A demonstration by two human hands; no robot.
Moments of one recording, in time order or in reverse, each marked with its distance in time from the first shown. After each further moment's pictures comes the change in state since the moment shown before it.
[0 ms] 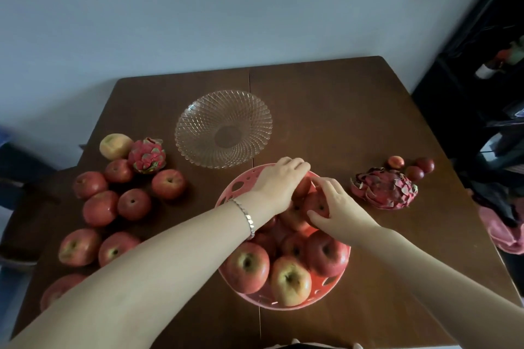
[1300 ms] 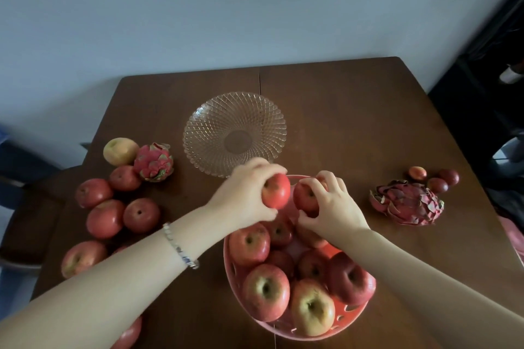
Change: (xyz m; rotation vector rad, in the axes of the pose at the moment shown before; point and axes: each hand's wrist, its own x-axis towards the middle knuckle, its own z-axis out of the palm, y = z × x) left_hand -0.049 -0.060 -0.052 -0.415 0.036 -0.198; right_hand 0.049 -0.029 0.023 -0.194 0.211 -0.062
